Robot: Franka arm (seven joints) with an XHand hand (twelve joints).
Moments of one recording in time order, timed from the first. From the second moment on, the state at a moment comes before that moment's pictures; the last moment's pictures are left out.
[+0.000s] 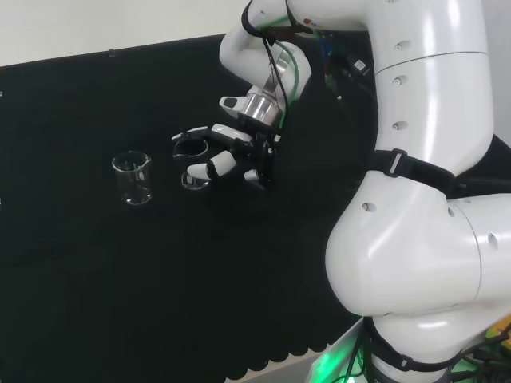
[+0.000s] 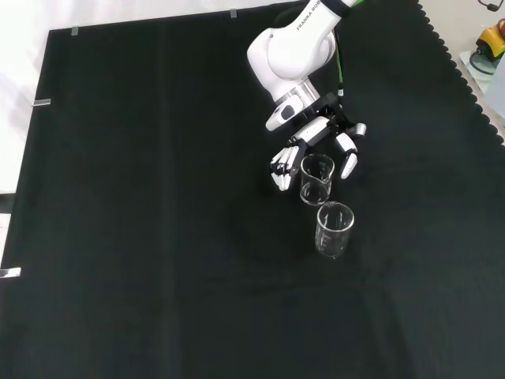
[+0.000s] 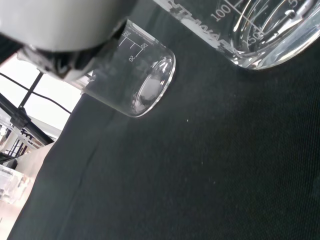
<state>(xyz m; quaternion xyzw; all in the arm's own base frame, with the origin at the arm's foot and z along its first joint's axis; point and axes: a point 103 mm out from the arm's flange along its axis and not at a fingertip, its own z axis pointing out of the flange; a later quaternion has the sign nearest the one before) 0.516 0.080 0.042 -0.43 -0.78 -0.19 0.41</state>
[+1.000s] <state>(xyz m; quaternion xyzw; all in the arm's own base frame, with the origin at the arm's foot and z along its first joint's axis) 0.522 0.079 0.042 -0.43 -0.78 -0.20 0.41</state>
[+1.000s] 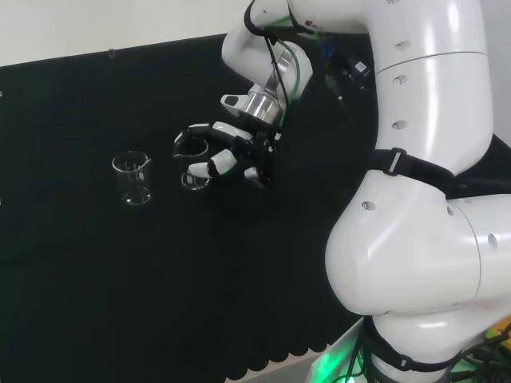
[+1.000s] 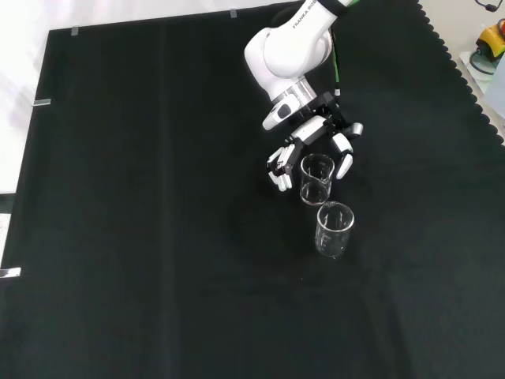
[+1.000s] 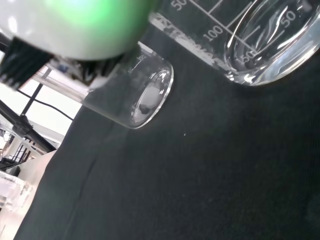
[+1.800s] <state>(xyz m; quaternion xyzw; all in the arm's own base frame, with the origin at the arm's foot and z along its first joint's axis) 0.523 0.089 0.041 -0.42 -0.78 -0.21 0.42</state>
